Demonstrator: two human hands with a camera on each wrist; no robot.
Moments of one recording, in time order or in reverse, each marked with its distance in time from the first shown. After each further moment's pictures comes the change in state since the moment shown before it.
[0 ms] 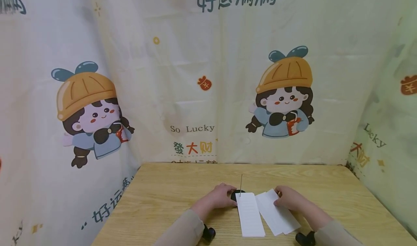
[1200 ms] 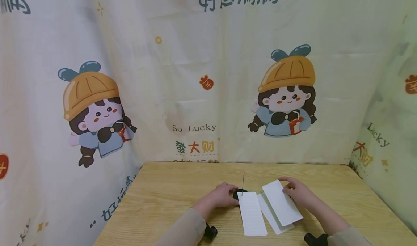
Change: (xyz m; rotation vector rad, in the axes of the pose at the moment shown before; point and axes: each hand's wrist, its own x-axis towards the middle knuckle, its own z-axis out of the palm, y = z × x) left_hand -0.001 0.000 -0.002 0.014 -0.010 -0.006; right_hand -0.014 0.004 -0.024 0.352 0.048 0.017
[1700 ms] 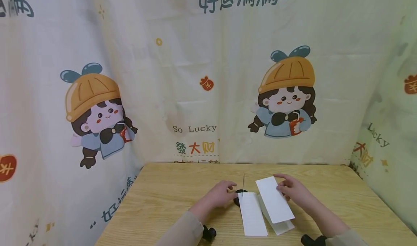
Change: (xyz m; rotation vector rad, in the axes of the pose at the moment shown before) left_hand -0.011 0.004 -0.012 -0.157 0.070 0.045; right_hand -0.004 -0.019 0.008 0.160 -0.019 -0.038
